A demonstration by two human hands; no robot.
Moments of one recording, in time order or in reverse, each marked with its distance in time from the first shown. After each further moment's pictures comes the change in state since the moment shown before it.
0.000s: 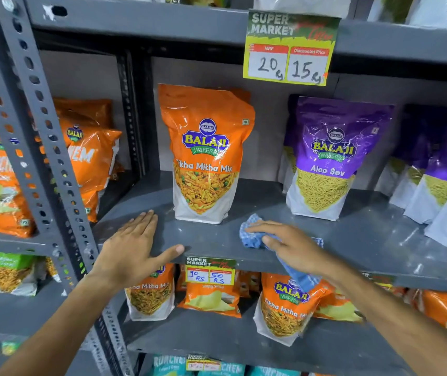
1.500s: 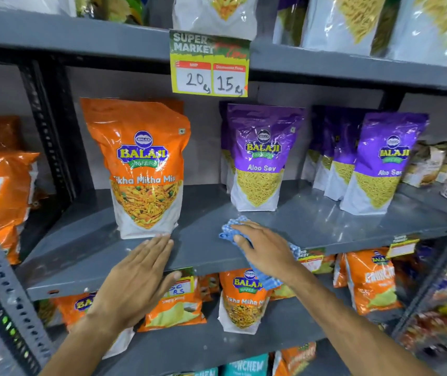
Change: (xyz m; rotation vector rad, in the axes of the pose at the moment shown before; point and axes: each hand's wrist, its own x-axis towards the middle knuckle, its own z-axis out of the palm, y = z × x) left_hand 0.005 0.071 0.019 0.151 0.106 0.517; right_hand -0.050 -0.008 0.000 -0.340 0.296 0.355
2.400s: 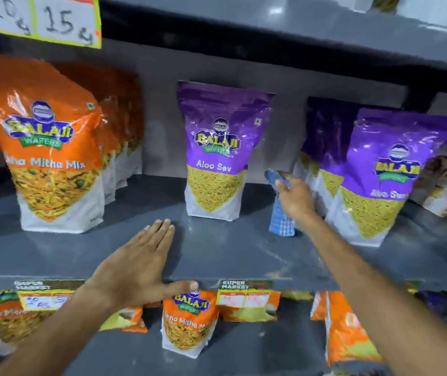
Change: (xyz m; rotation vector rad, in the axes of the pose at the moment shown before) left_hand 0.142 0.136 0.006 -0.198 -0.230 -0.165; right_hand 0.135 0.222 -0.080 0.358 0.287 0.329
